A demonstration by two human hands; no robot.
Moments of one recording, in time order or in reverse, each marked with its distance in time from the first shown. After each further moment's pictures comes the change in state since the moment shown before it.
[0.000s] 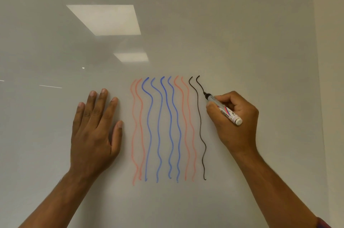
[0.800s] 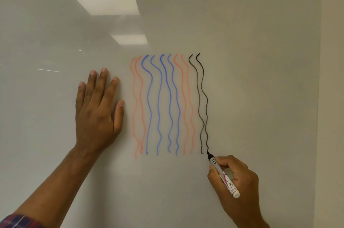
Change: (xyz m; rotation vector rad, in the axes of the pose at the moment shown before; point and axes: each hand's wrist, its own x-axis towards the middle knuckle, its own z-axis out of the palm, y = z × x) left_hand -0.004 0.005 -0.003 -0.010 -0.037 -0.036; right_hand -0.181 0.057 -0.053 -0.252 -0.188 0.082
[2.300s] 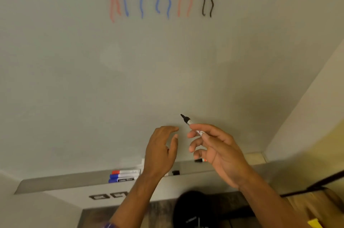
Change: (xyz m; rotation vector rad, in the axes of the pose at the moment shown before) left_hand -0.371 0.208 -0.055 -0.696 -0.815 -0.660; right_hand -0.199 -0.030 -0.049 0.989 -0.550 1.115
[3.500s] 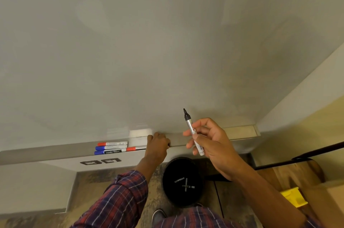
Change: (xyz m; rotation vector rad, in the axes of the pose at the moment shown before) left_hand -0.076 -0.138 0.128 0.645 -0.789 -0.163; right_hand -0.012 0.052 -0.038 -0.318 0.167 0.324
